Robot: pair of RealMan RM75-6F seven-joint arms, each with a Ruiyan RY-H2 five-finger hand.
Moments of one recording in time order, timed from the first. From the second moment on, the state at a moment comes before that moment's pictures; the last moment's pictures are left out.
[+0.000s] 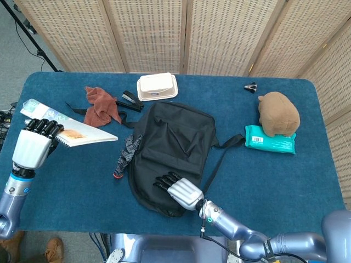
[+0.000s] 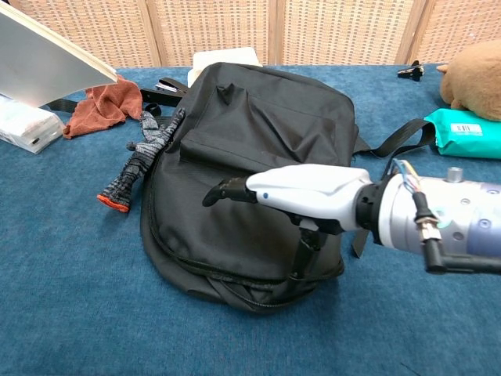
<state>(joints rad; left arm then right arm) -0.48 -1.52 -0.10 -0.78 1.62 1.70 -0.03 0.80 -1.59 0.10 -1.76 -1.16 0.80 -0.36</state>
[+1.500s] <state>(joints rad) -0.46 -1.54 -0.10 -0.74 1.67 1.81 -0.17 0.76 -1.66 0.16 -1.65 -1.18 1.02 -0.26</state>
